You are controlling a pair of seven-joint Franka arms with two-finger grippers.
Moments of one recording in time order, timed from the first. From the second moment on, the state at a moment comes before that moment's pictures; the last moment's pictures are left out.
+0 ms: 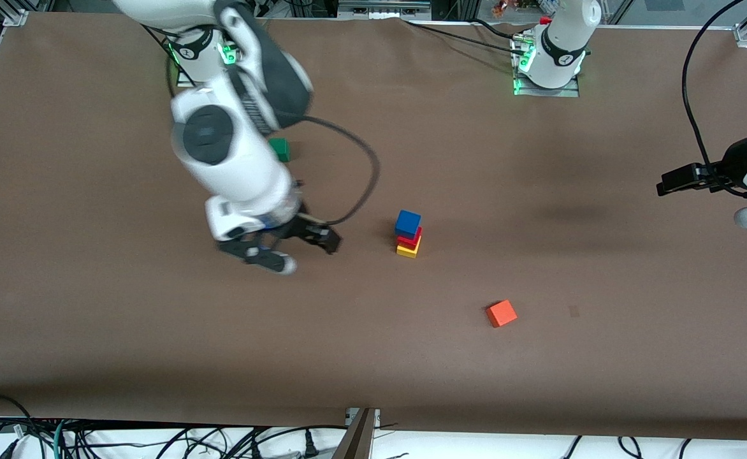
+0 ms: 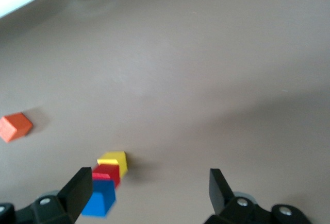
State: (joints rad) left arm 0.15 0.21 -0.12 -1.42 -0.02 1.47 -0.08; right arm 0.49 0.61 -0.03 -1.06 0.18 1.77 0.80
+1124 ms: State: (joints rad) left arm 0.14 0.21 -0.12 -1.41 -0.02 1.48 -0.08; right arm 0.24 -0.02 -0.03 -1.68 0.01 1.59 0.22
